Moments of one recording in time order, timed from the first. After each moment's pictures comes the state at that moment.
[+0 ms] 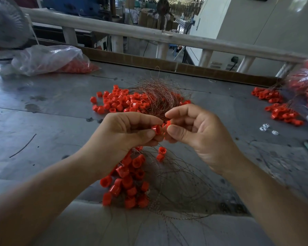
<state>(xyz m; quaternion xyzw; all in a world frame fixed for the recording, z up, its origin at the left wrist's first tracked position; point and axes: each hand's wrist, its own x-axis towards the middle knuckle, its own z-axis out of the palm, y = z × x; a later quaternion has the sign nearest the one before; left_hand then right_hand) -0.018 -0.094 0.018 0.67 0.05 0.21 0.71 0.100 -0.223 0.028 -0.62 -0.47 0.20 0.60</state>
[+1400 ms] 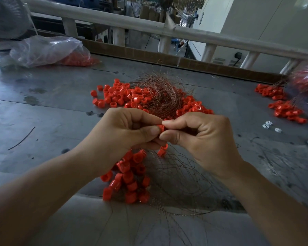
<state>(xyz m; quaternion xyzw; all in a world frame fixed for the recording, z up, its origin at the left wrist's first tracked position) -0.021 -0.098 0.019 0.67 0.06 0.18 0.72 0.088 -0.224 0.024 -0.65 -0.55 -0.03 0.53</state>
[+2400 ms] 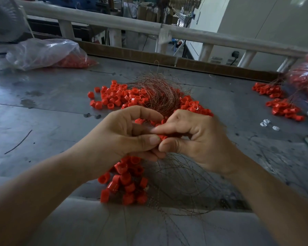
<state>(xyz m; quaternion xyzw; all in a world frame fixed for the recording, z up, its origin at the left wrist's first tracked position) -0.026 -0.095 0.022 0.66 0.01 0.11 0.74 0.095 -0.228 0.028 -0.64 -0.62 0.08 0.45</state>
